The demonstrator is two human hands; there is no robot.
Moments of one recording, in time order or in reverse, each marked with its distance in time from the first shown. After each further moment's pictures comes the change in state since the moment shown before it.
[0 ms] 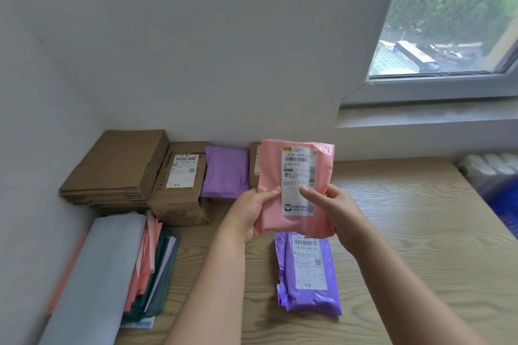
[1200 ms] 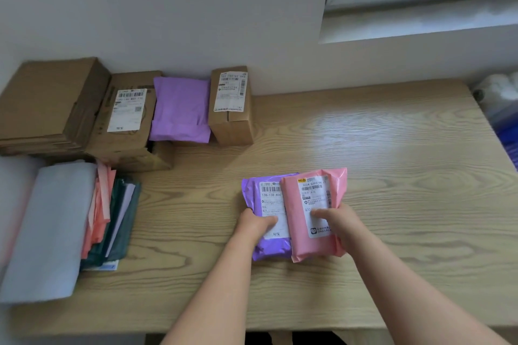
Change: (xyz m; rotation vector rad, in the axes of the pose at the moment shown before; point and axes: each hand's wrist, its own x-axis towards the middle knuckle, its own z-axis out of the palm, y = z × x) left_hand 0.059 -0.204 0.040 0.389 0.355 -0.457; right_hand 0.024 0.169 -0.123 -0.043 0.243 0.551
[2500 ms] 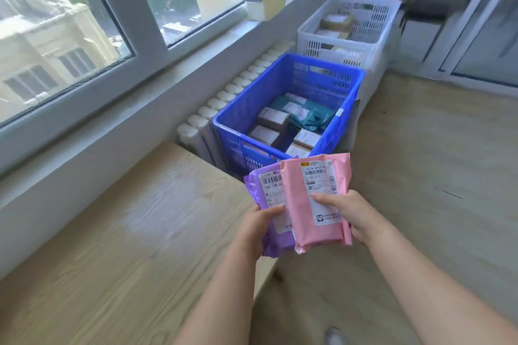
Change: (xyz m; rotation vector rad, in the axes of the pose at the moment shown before) left_hand -0.251 0.045 0.427 0.262 -0.848 0.239; right_hand -0.202 0.110 -0.438 0.762 0.477 -0.377
